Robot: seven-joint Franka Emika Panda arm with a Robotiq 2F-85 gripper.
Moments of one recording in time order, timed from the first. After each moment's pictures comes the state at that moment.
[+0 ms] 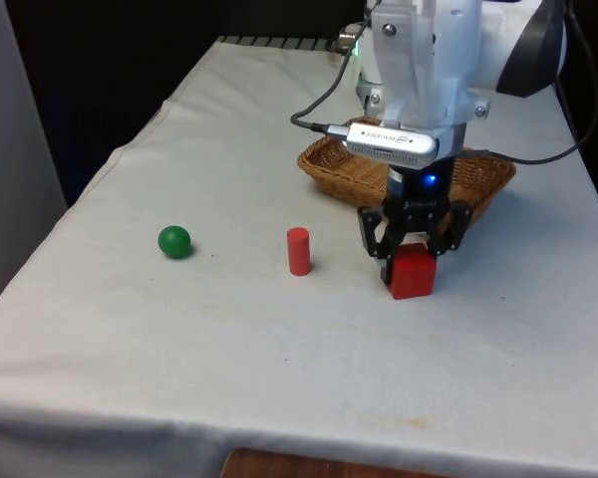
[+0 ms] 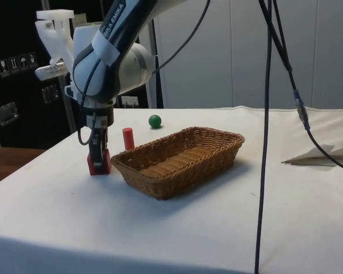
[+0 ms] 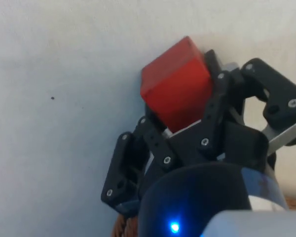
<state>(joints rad) 0.52 0.79 -0.47 -1.75 0.50 2.60 -0.58</state>
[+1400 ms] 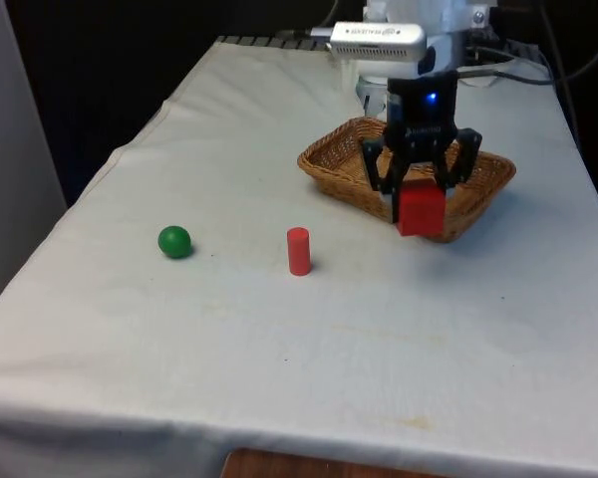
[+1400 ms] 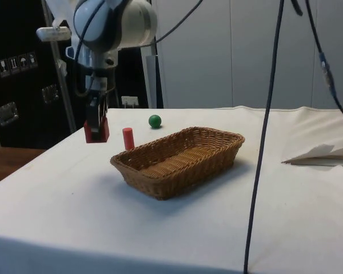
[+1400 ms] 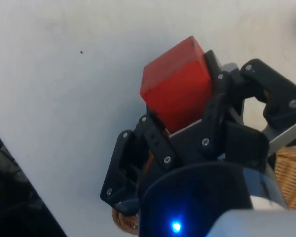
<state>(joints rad) 0.54 0.57 -0.50 -1.86 0.48 2.53 -0.57</state>
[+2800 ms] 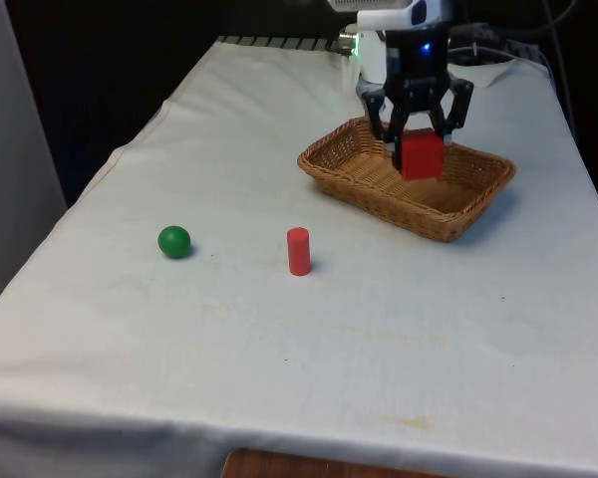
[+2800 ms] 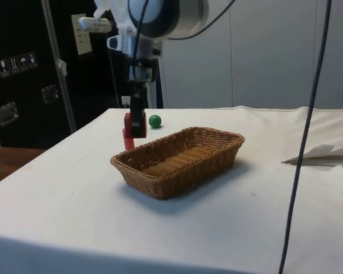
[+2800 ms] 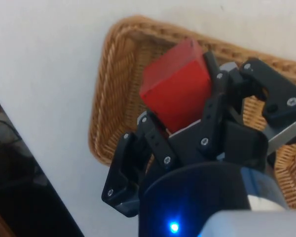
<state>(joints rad) 0.57 0.26 -0.48 -2.29 0.42 2.69 -0.59</state>
